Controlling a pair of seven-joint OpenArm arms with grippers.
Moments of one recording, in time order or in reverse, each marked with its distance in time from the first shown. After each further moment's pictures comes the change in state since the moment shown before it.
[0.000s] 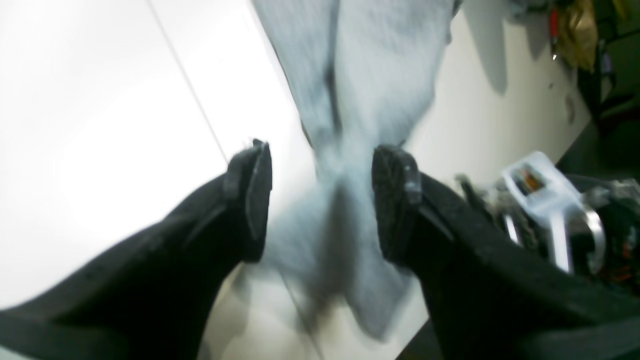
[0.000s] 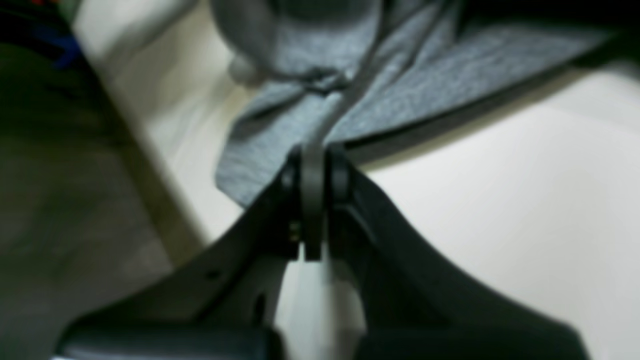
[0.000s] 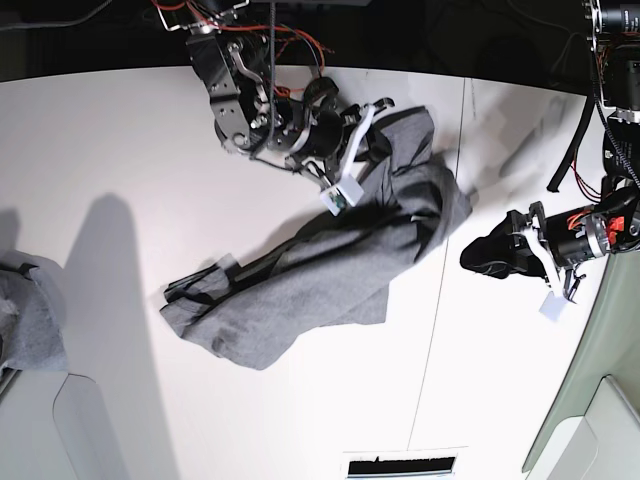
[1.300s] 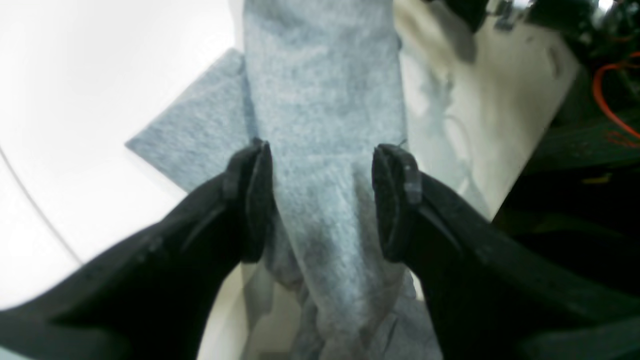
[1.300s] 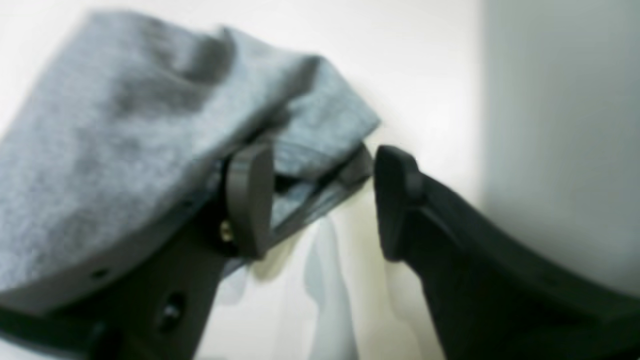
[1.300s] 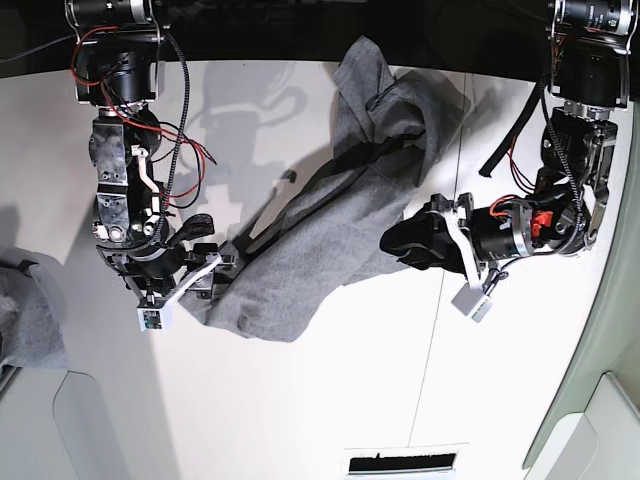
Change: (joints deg) left arm -0.8 8.0 11.8 3.6 9.8 0.0 -6.0; right arm 18.2 8.1 18.6 -5.5 -12.9 -22.4 8.9
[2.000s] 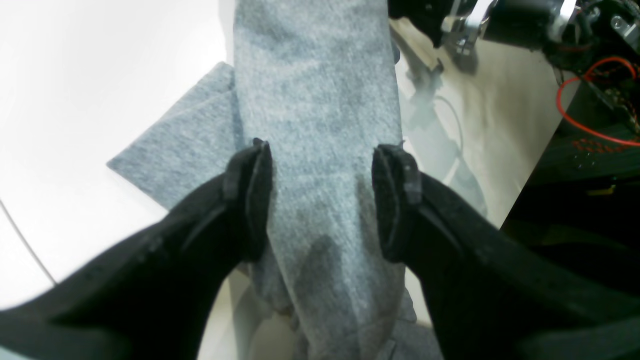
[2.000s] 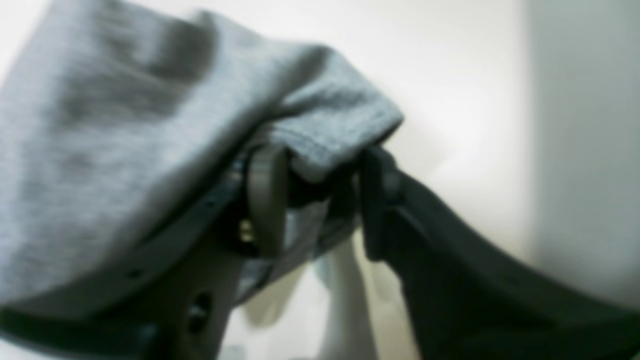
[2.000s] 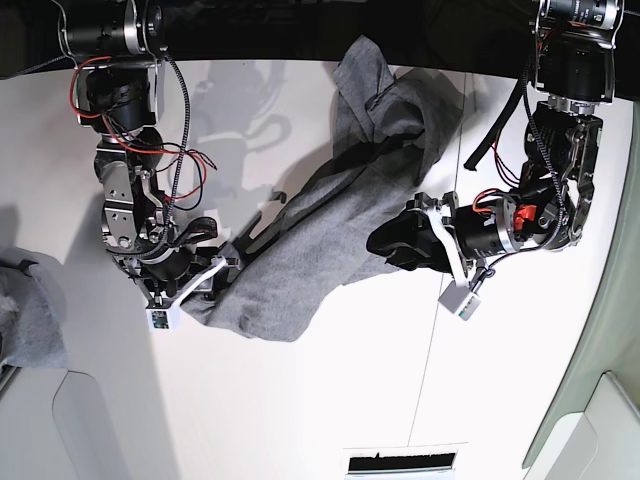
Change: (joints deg) left arm 0.1 2.2 0.0 0.0 3.1 0.0 -3.1; right arm 6.2 0.1 0.2 -15.8 0.4 4.6 10.4
